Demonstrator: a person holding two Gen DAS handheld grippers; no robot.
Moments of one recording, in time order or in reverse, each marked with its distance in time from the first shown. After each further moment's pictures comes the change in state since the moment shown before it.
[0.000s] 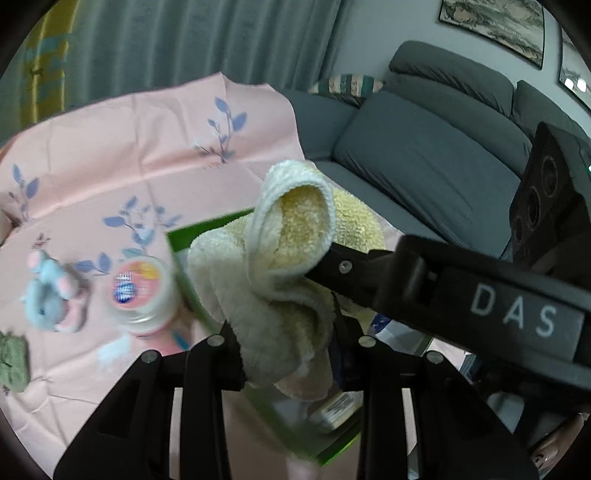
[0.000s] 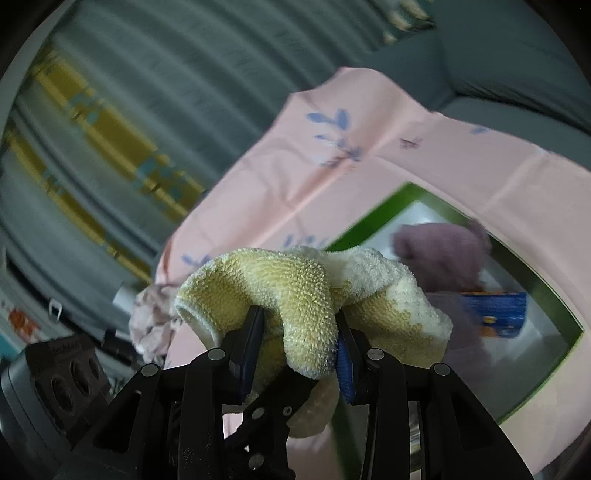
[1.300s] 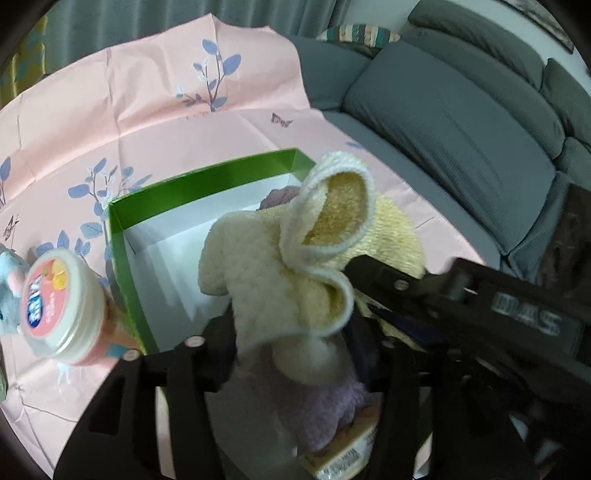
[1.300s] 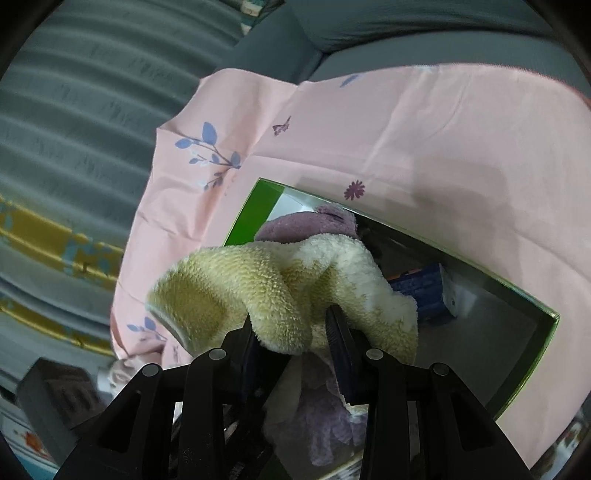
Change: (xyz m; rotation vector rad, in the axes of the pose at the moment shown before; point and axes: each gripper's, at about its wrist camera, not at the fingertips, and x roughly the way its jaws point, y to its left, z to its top) left arm 0.078 -0.010 0.007 -0.009 0.165 0.035; right arm 0.012 -0.092 0.009 0.357 -0.011 -0.191
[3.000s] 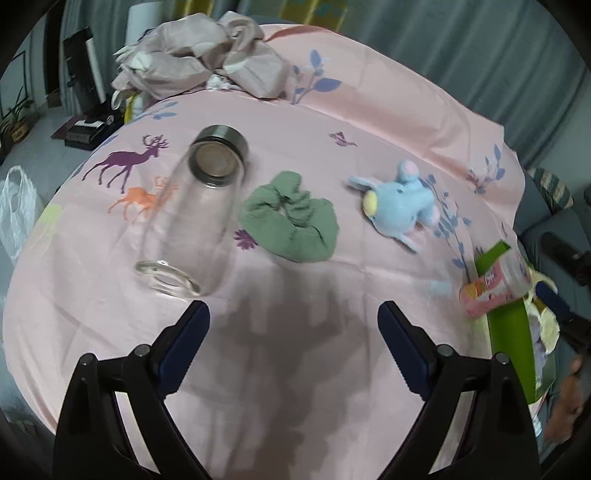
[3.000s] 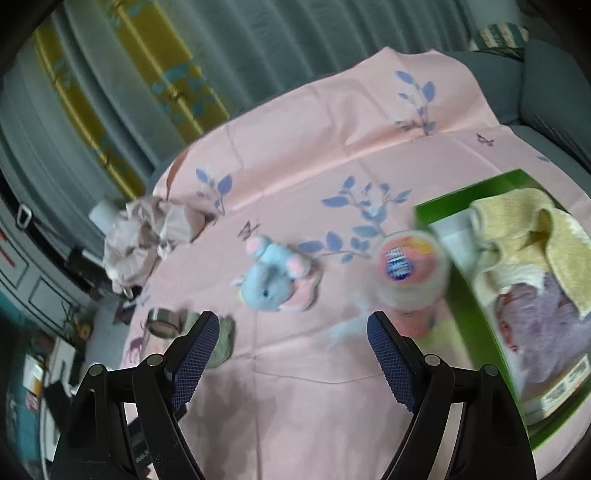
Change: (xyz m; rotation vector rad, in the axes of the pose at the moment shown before) left arm -0.203 0.271 -0.175 -0.682 -0.154 0.423; right arm 0.040 0.206 -0.174 -0.685 0.108 0.042
